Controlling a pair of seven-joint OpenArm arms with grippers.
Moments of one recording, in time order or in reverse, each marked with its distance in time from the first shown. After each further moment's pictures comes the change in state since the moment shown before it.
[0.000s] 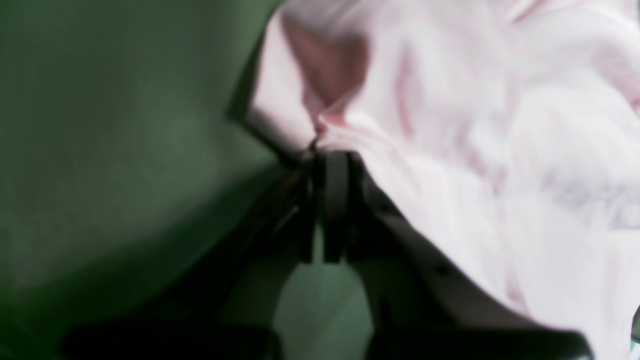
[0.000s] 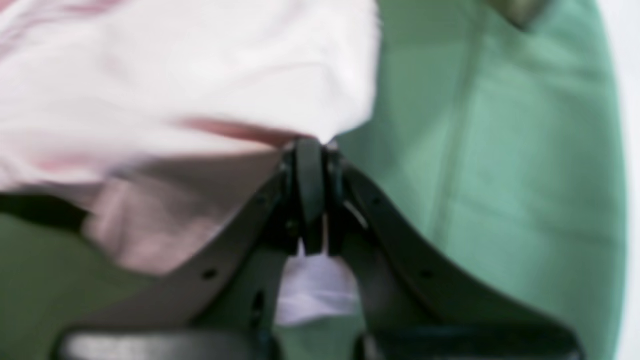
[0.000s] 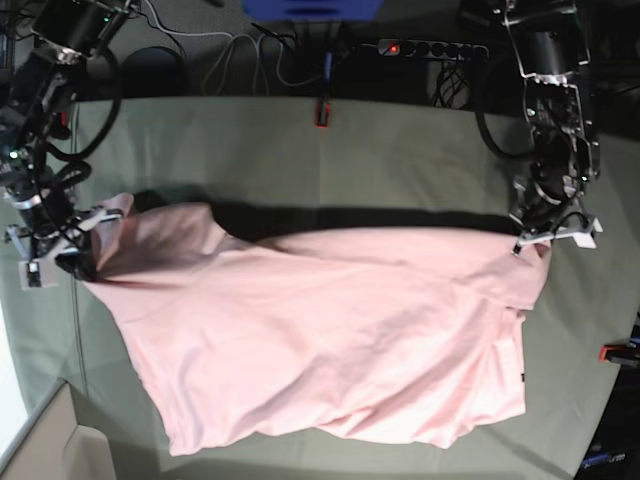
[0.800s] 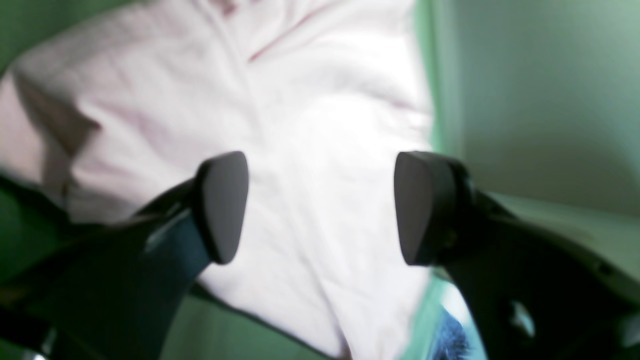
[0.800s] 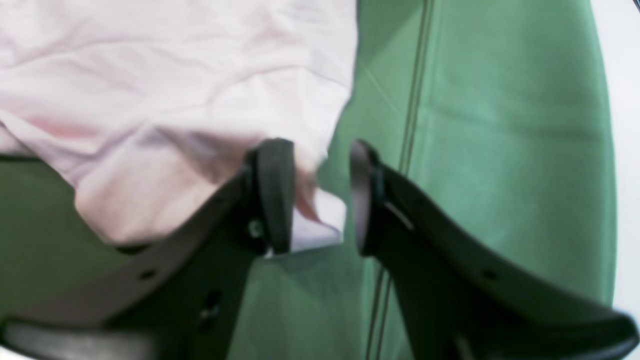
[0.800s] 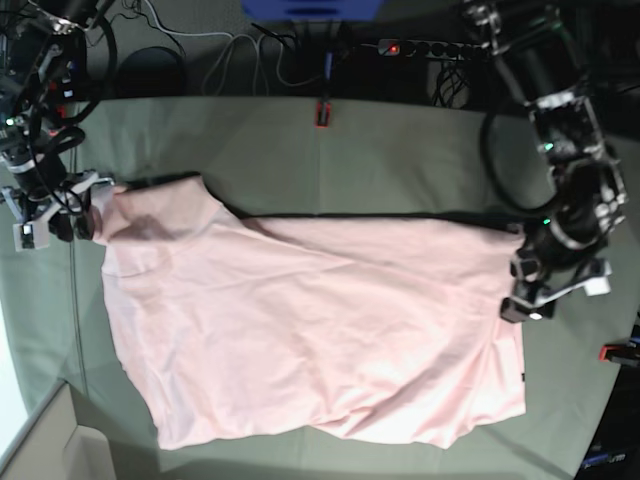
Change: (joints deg) left arm -6.7 6.7 -9.9 12.1 -5.4 1.0 16.6; right arm -6.1 0.0 2.7 0.0 0.0 0.0 0.5
